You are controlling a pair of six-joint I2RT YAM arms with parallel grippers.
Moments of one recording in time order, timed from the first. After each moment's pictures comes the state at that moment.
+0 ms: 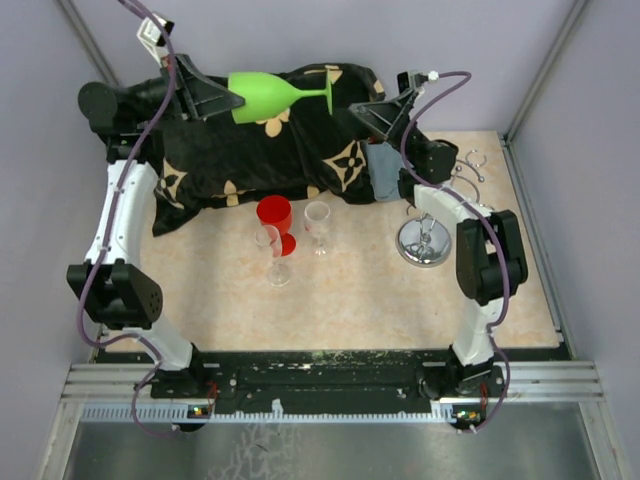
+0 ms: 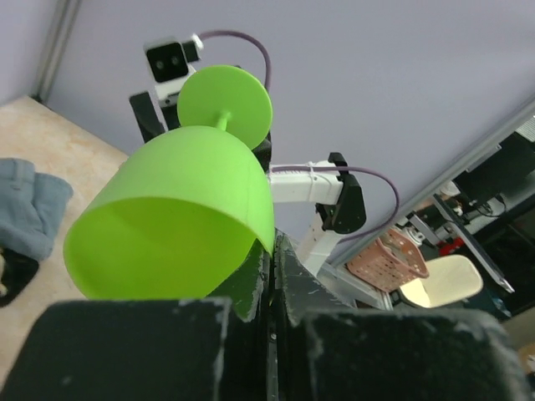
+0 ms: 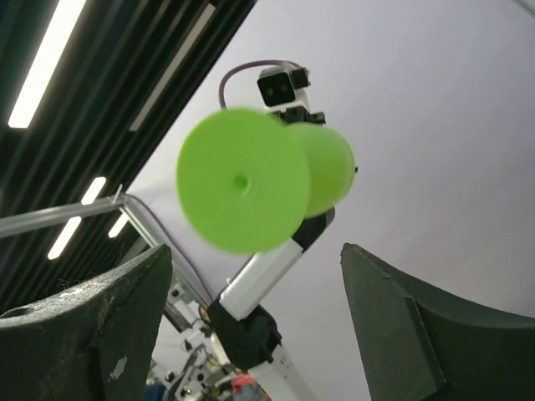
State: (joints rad) left arm -0.03 1.68 1.79 0.73 1.29 -1.44; right arm 0.31 1.88 1.40 1.50 -0.67 1.83
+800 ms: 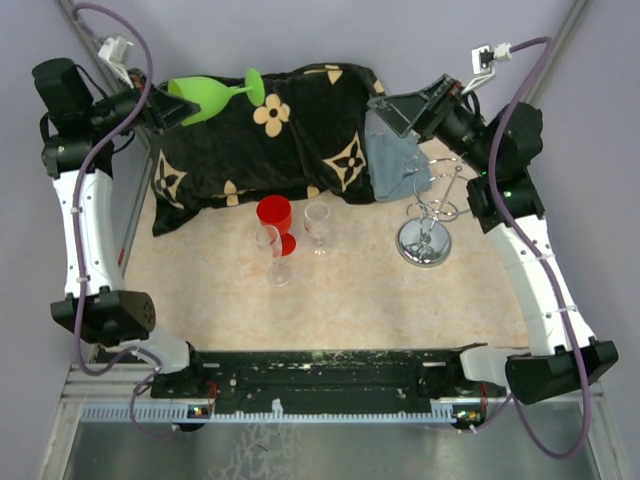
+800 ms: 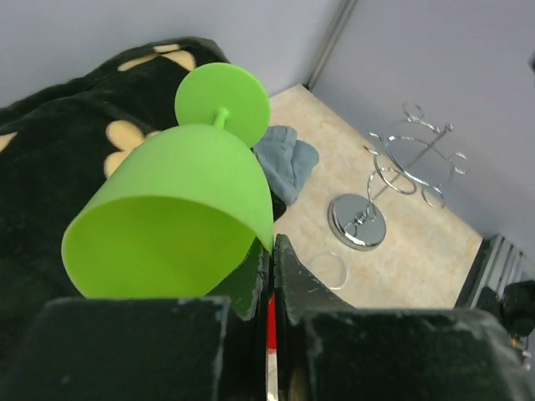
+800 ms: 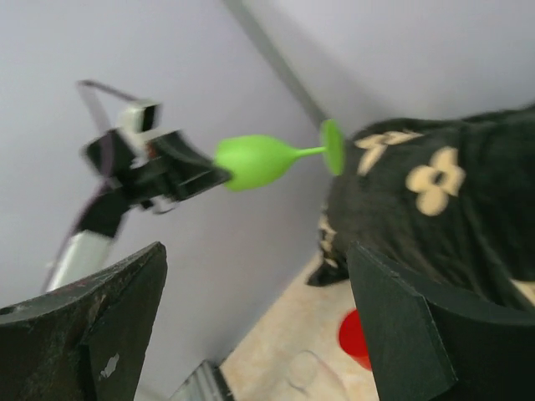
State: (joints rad) left arm 0.22 1.61 1.97 -0.42 1.09 -0.25; right arm 0.25 1.25 1.49 0.16 -0.63 0.88
